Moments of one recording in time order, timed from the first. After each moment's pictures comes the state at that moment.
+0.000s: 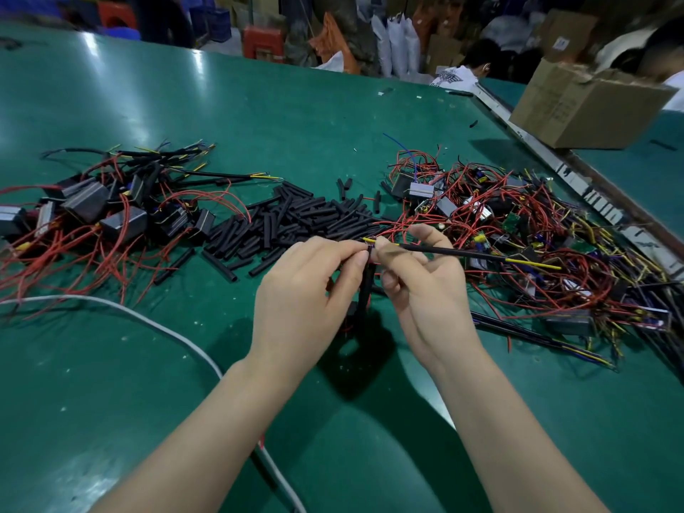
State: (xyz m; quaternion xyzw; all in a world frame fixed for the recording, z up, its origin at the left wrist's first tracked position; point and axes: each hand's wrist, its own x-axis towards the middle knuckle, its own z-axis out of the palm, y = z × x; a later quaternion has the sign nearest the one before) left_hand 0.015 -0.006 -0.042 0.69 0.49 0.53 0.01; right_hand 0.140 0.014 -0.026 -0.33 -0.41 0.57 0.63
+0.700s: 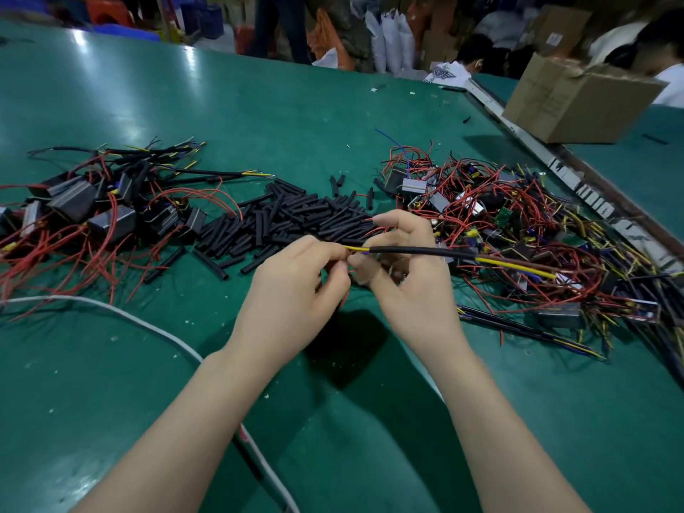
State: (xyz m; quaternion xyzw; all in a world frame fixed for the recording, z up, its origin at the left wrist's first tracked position) left_hand 0.009 -0.007 -0.035 0.72 0.52 0.46 0.08; right_hand 0.154 0.020 -0.037 -0.39 -0.70 0.28 0.53
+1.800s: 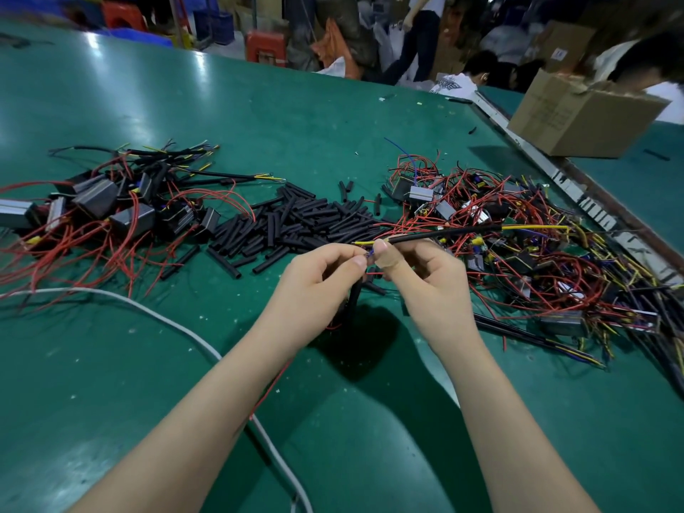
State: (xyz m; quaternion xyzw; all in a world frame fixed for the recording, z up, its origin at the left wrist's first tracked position) left_hand 0.017 0.000 -0.043 0.56 0.48 0.52 0.42; right_hand 0.159 0.015 -0.032 -0.43 -0.63 0.36 0.53
